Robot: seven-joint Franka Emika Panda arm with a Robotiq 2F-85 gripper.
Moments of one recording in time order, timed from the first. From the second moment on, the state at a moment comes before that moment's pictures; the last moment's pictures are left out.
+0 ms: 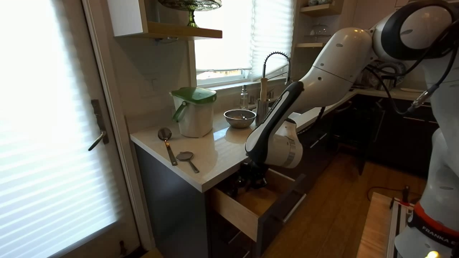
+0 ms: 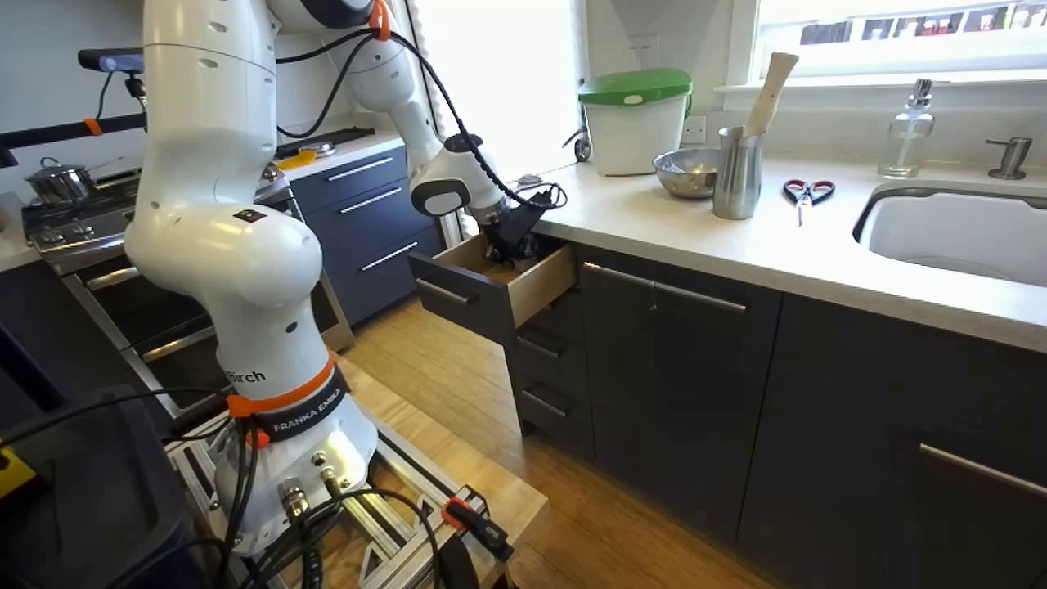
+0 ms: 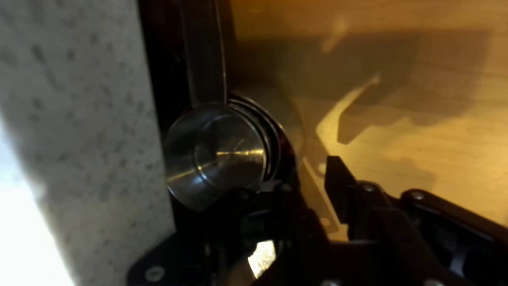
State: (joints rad) arm 0.23 0.41 0.14 -2.34 1.01 3.18 -2.28
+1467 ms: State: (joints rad) arm -0.24 0.03 0.45 -2.56 1.15 2.93 -2.65
